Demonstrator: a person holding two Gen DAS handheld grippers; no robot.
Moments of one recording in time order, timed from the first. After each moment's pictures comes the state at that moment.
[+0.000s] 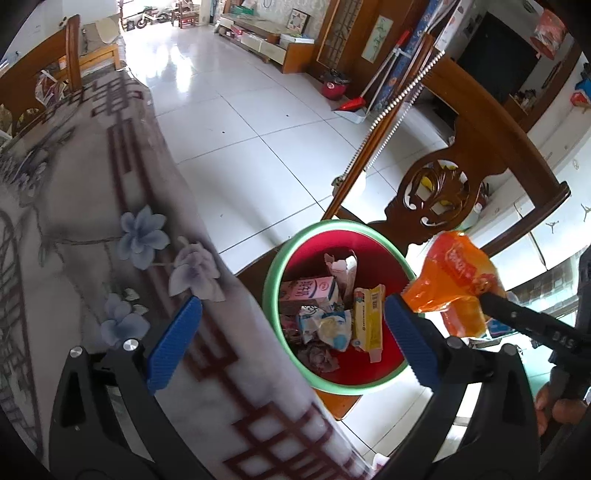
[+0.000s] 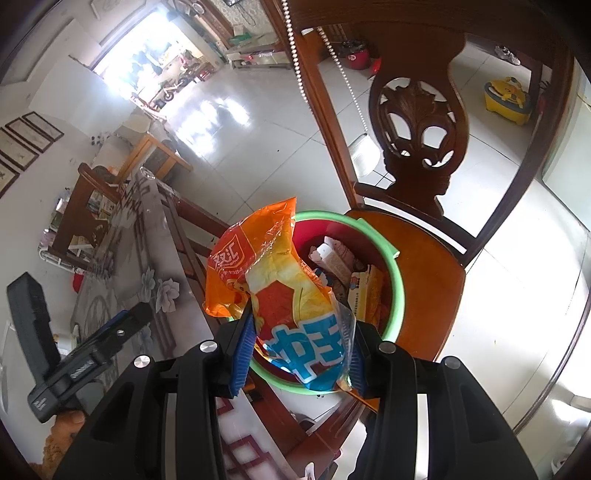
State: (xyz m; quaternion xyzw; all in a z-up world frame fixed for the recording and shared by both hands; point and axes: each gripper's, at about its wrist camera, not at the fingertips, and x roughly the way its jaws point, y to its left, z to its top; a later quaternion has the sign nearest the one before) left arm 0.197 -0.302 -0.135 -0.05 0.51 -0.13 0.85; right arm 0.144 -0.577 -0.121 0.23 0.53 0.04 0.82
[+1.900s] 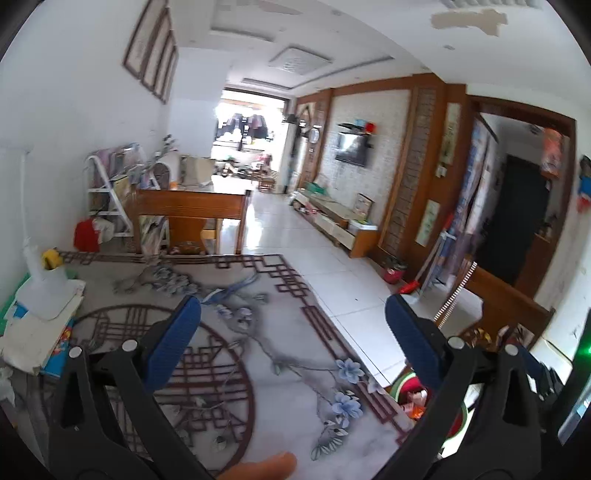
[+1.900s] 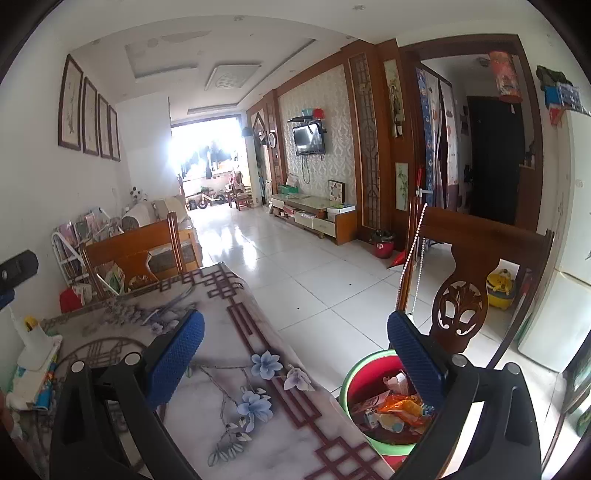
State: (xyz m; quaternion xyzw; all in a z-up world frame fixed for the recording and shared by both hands) left arm 0.029 -0.055 0.041 -0.10 0.17 0.02 0.98; right arm 0.027 -0.316 0.008 0.05 0.20 0.00 0.98
